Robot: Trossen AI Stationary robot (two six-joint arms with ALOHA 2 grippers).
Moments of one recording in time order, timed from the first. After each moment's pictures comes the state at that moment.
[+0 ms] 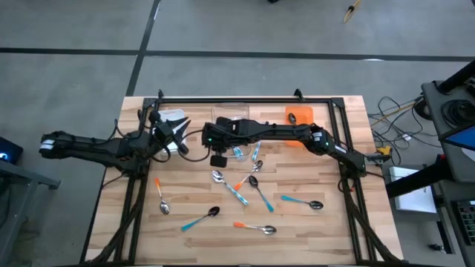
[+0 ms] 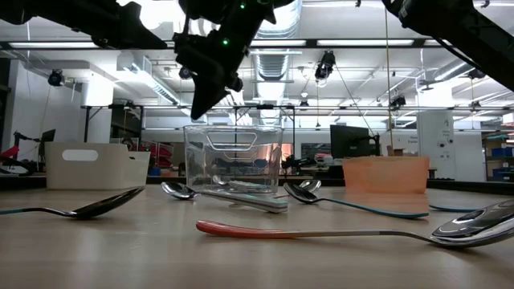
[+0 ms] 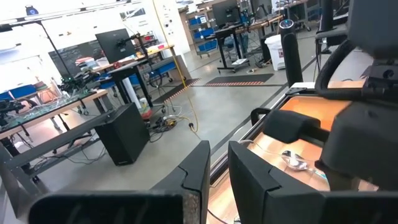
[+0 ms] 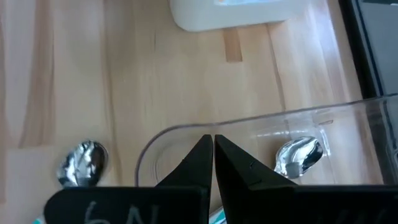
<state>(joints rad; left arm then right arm) -0.06 0.66 0.44 0.19 -0.83 0.25 -0.08 2.36 2.32 -0.94 0.17 -0.07</state>
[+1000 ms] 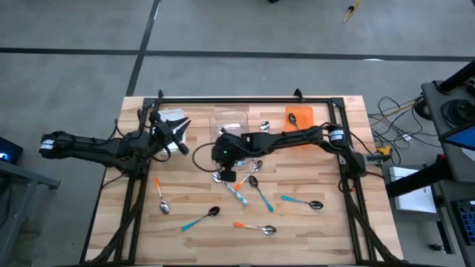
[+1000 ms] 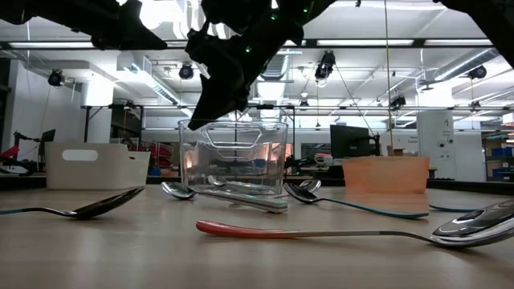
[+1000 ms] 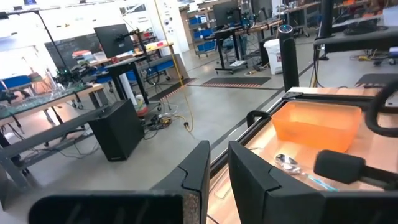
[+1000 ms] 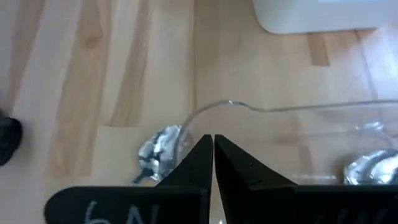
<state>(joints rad) -0.06 0.66 0.44 0.18 -0.83 0.18 -0.04 2.12 1.74 -0.45 -0.01 -0.06</state>
